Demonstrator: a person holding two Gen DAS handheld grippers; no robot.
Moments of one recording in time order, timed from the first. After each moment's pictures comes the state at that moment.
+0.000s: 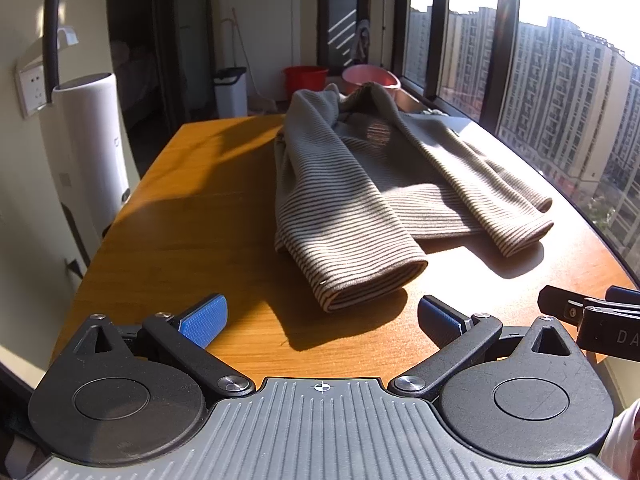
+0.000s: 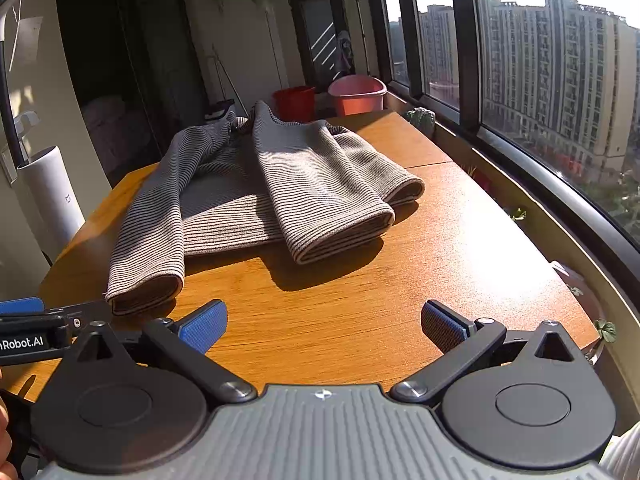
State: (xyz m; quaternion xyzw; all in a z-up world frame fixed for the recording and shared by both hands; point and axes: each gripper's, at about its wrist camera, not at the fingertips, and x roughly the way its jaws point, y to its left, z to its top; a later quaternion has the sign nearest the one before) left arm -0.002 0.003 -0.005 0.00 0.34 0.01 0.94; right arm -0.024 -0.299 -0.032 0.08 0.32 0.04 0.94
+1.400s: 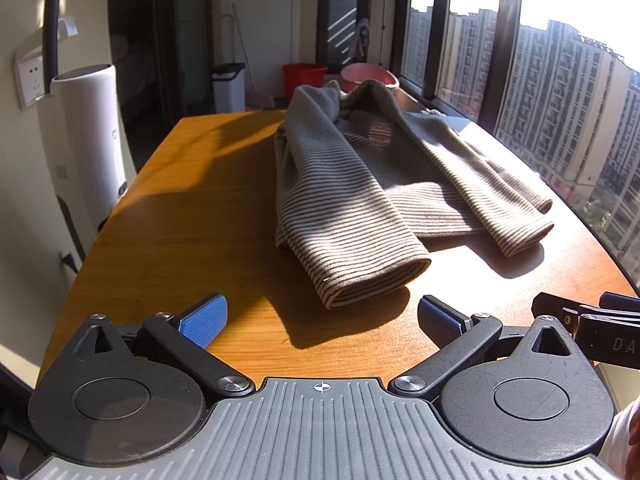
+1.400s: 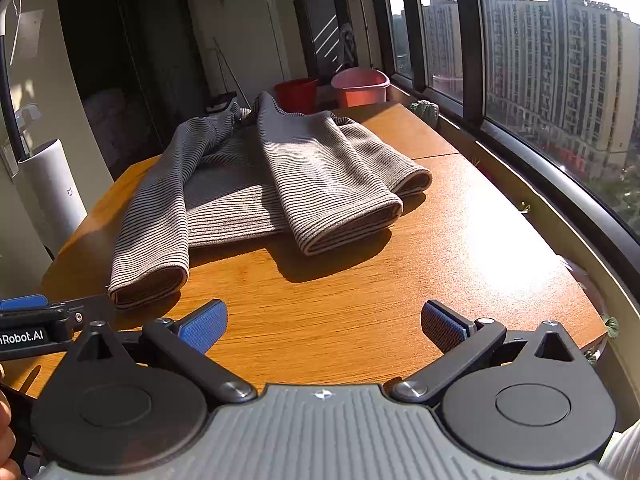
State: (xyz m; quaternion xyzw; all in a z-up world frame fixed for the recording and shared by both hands) left arm 0.001 0.009 -0.008 -0.02 0.35 0.00 0.94; right arm -0.023 -0.291 -0.035 0.08 0.33 0.04 0.94
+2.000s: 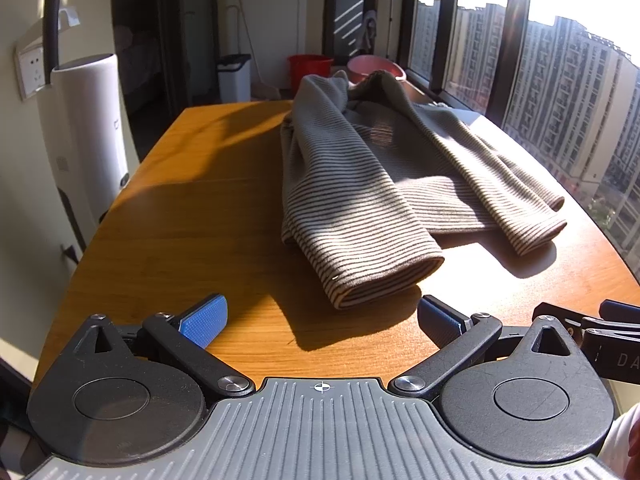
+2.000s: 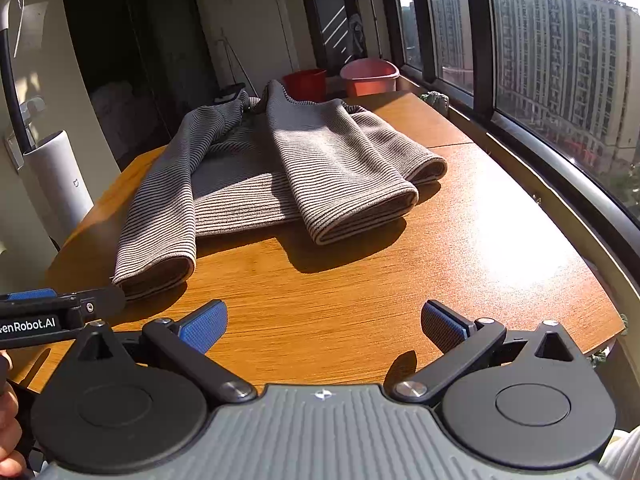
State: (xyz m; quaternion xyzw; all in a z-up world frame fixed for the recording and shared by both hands) left arm 0.011 0.014 -0.014 -0.02 0.36 0.01 0.93; right arm -0.014 -0.288 -0.042 0.08 0.35 0.06 0.93
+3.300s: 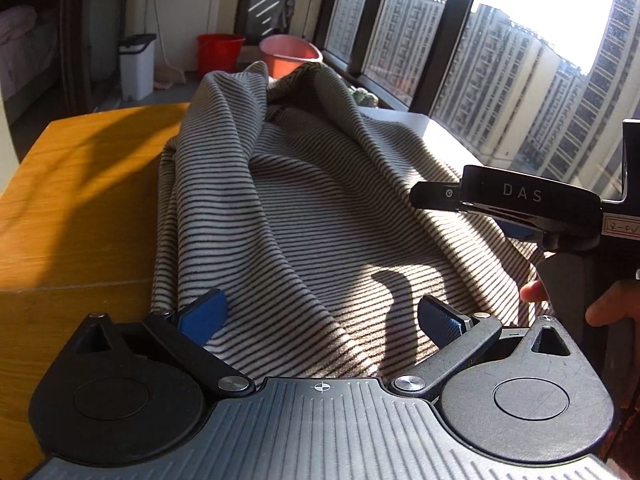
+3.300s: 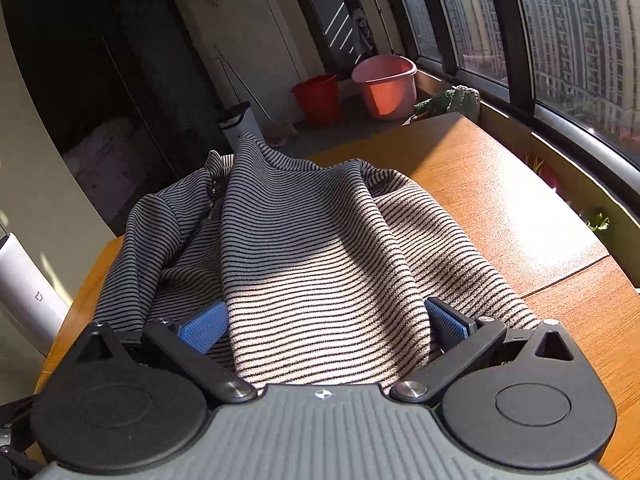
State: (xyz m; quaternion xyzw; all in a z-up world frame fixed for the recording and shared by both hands) left arm 0.160 0.016 -0.042 -0.05 0.38 -0.14 0.91; right arm 0.185 -0.297 -0.053 0.16 0.34 0.10 0.92
